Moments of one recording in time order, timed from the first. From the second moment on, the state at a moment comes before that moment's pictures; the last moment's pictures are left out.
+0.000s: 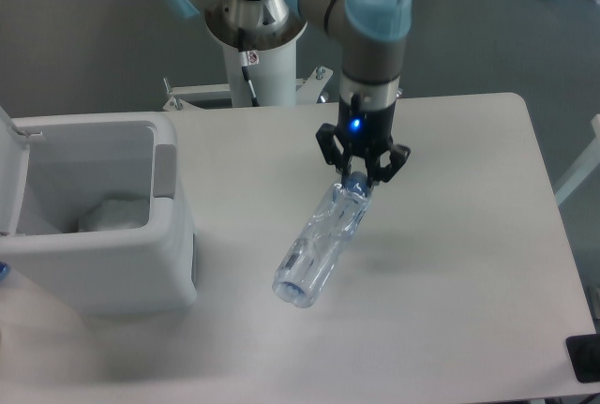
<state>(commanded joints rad) 2.63 -1.56 -1.81 -0.94 1.17 0.86</state>
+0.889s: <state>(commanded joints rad) 2.31 -1.40 -1.81 -0.91 1.05 0.51</state>
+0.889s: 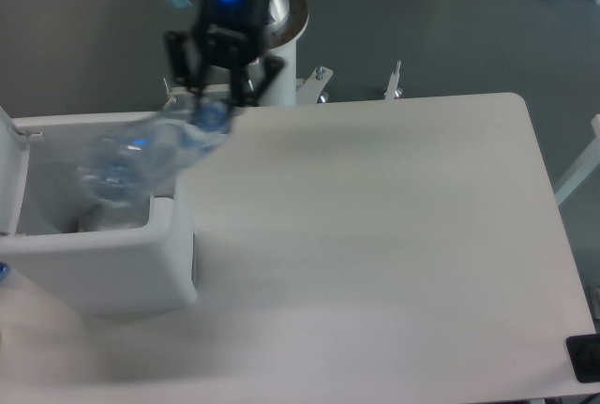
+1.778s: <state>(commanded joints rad) 2.19 -1.51 -1.83 -0.84 1.04 0.51</state>
